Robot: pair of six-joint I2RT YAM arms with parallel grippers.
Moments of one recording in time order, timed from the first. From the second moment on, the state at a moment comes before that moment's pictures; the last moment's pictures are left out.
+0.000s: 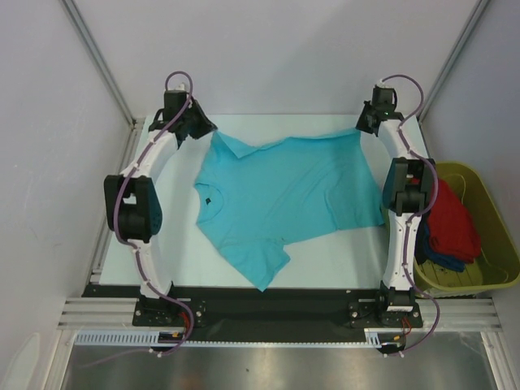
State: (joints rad) left arm -0.09 2.01 1.76 -0.33 0.21 -0.59; right arm -0.02 2.42 2.17 -0.40 0.01 0.30
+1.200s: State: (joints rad) left arm -0.11 1.65 1.28 -0.41 0.27 -0.62; right arm -0.07 2.36 2.14 -0.59 -0.07 0.29
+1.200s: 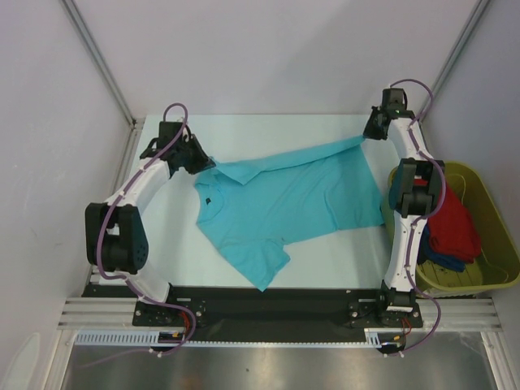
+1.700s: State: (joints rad) left arm -0.11 1.61 1.21 -0.41 0.24 -0.62; right arm -0.08 2.36 2.14 -0.61 -0.07 0.29
